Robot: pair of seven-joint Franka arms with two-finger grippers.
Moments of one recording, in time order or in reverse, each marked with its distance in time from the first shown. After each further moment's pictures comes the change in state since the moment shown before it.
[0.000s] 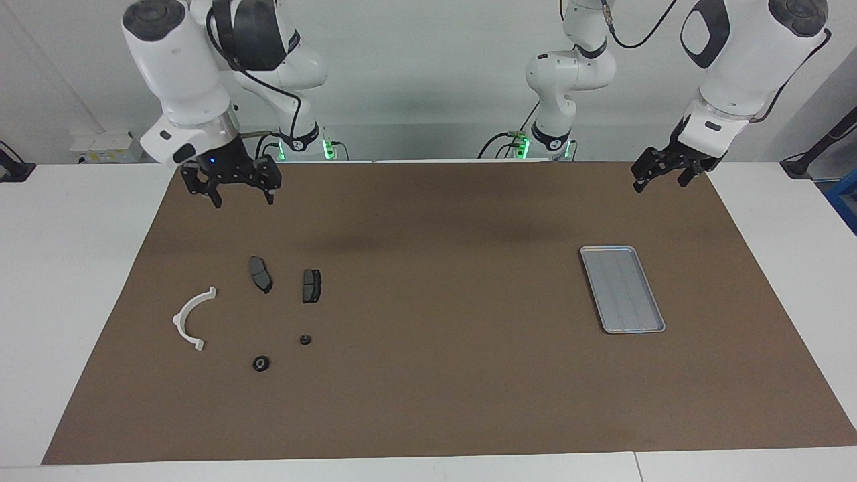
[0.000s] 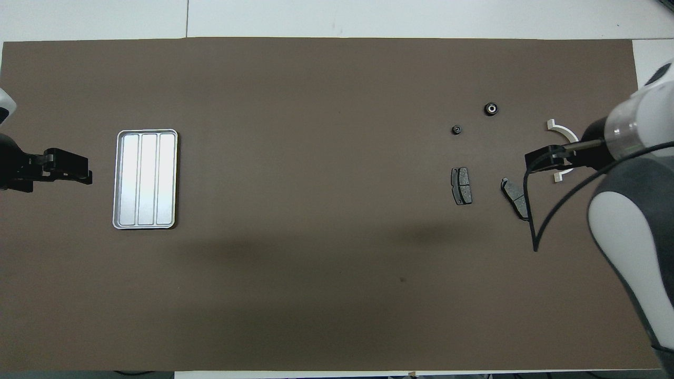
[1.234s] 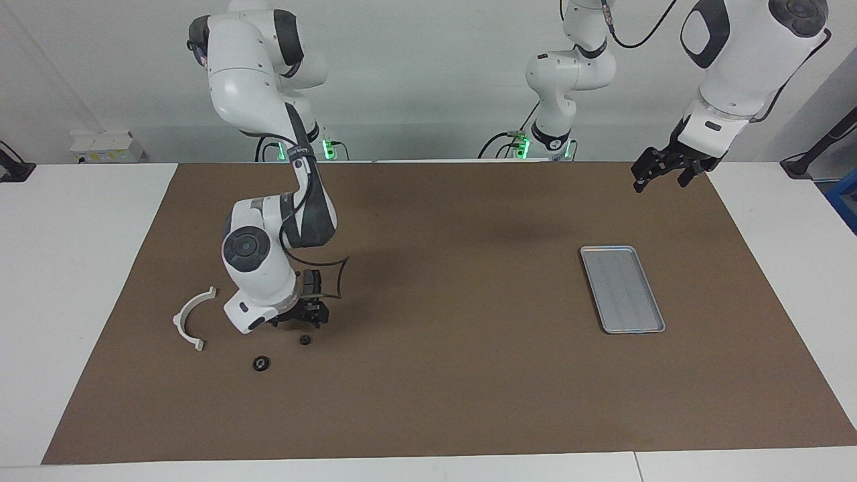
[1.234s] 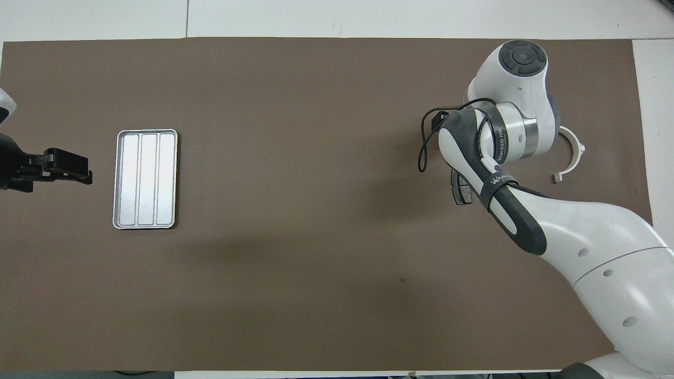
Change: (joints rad) left arm 0.000 0.000 0.000 0.000 0.000 0.000 0.000; right arm 0.063 0.610 -0.003 0.248 -0.029 0.306 0.210
